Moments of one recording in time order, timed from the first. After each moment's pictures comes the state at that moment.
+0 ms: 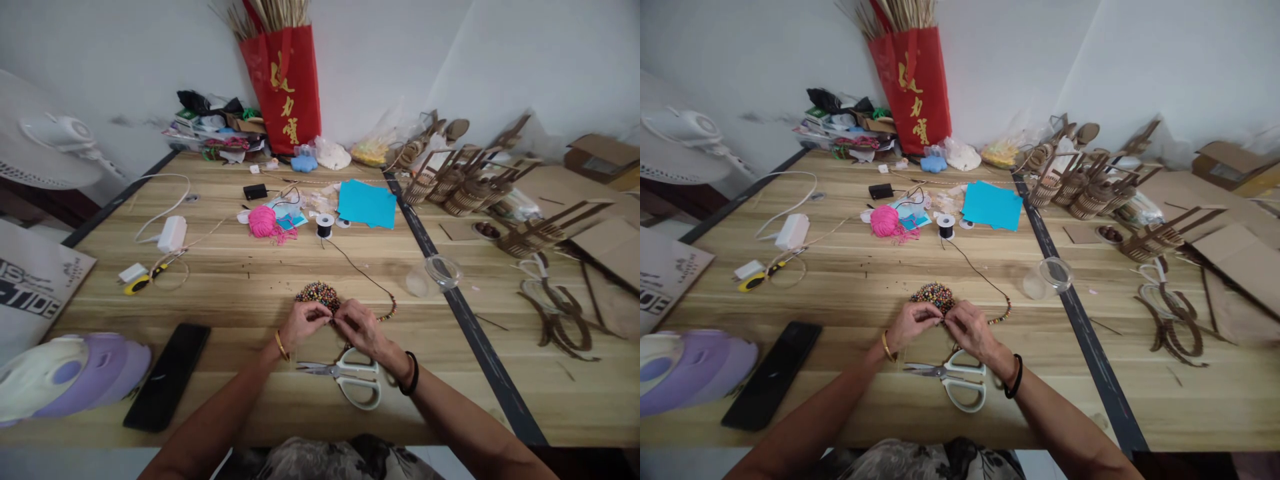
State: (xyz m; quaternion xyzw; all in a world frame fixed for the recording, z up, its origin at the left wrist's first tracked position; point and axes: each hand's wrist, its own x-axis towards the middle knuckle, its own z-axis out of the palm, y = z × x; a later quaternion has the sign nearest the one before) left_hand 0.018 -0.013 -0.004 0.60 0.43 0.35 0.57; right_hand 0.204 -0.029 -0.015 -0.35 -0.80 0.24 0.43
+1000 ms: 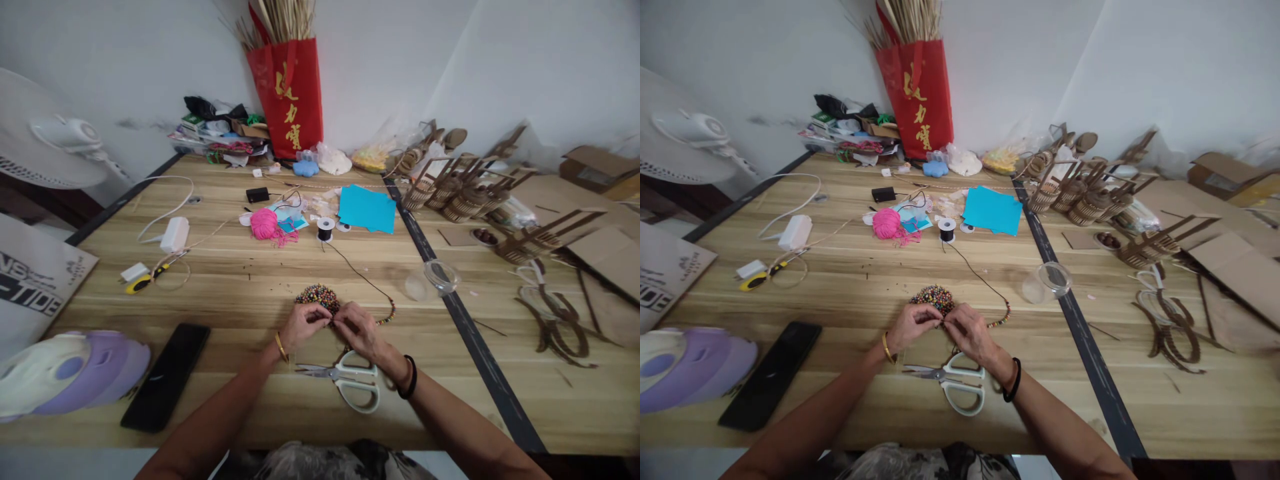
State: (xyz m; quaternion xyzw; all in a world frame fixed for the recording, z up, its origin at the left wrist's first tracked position) left_hand 0.018 -0.013 -0.002 0.62 0.42 0.36 0.56; right_hand 0.204 -0.031 -0.014 -0.36 -0.80 0.24 0.43
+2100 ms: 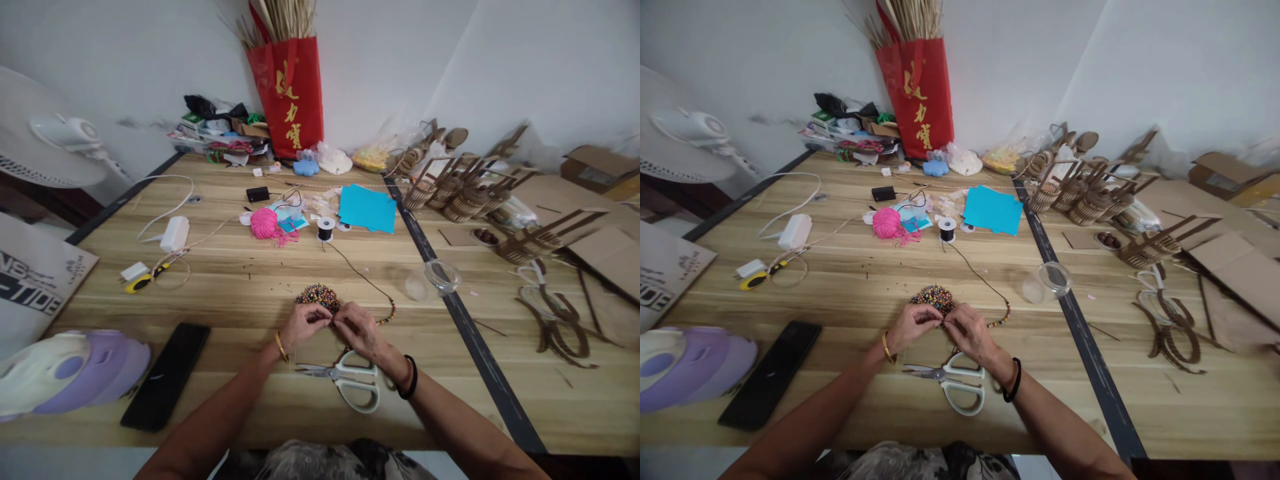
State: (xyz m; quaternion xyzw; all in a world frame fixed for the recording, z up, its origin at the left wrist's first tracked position) left_hand 0.018 -0.013 -0.003 0.61 0.41 0.36 0.57; right_hand 0.204 -0.031 -0.013 -0.36 -0.80 0.23 0.42
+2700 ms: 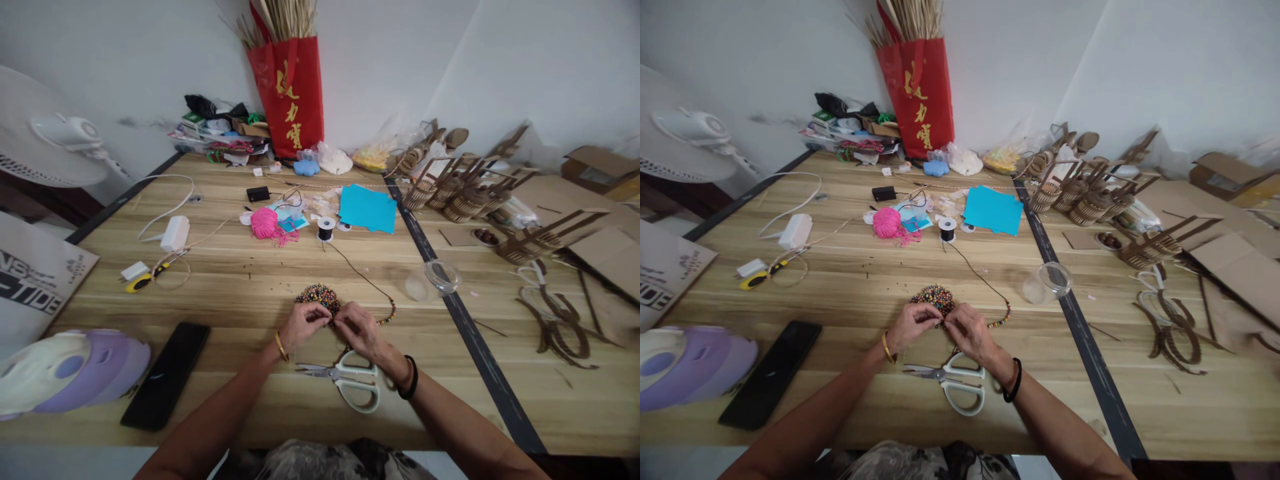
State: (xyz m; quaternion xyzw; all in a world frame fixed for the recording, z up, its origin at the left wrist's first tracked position) left_hand 0.018 -0.013 -0.003 0.61 0.42 0.37 0.56; right_hand 0.204 -0.032 -0.009 -0.36 -0.80 0.24 0.42
